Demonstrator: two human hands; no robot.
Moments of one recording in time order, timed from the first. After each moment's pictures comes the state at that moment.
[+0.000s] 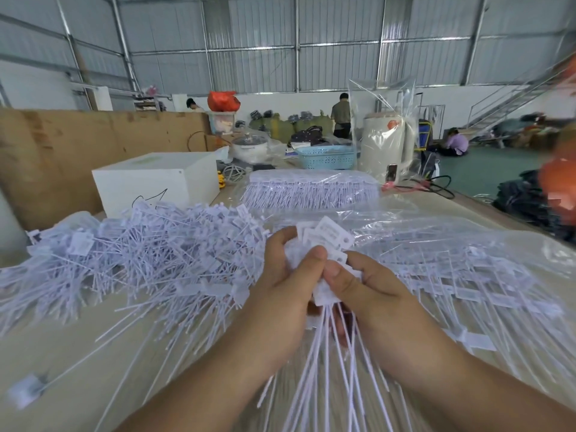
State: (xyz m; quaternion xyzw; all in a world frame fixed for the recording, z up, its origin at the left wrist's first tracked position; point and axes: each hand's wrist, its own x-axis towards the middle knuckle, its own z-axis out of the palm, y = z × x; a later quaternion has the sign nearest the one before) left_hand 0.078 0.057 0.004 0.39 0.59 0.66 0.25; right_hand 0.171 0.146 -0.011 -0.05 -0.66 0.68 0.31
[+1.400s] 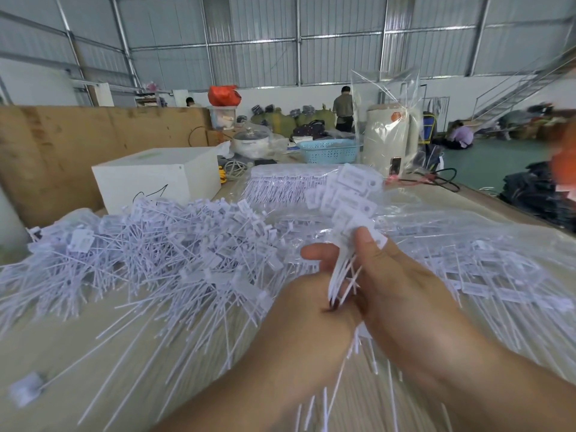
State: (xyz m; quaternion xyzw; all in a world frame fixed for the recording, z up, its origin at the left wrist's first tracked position) left_hand 0.092 0.059 -0.007 0.51 0.68 0.51 0.14; right_hand 0.180 0.151 -0.006 -0.14 -0.66 0.66 0.33
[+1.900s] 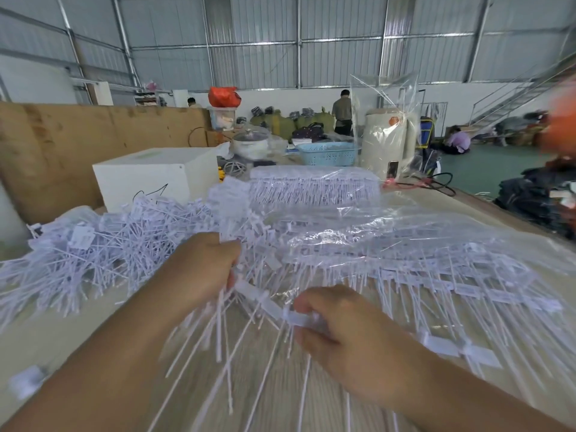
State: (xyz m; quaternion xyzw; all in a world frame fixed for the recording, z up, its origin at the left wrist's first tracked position) left_hand -0.020 0.036 0.015 0.30 0.84 0.45 0.09; right_hand 0.173 0.141 -0.026 -0.12 -0.95 0.21 0.20
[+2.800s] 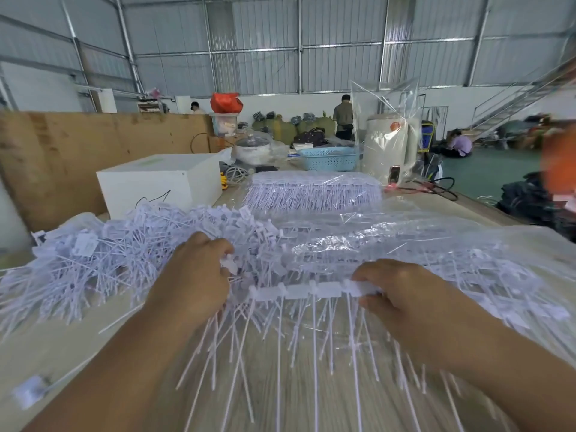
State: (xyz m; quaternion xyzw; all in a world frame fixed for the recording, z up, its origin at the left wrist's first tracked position) left_hand -0.043 0.036 -0.004 0.40 0.88 0.22 -0.12; right_hand 0.202 0.186 0.006 -0.21 -0.95 0.11 0.19
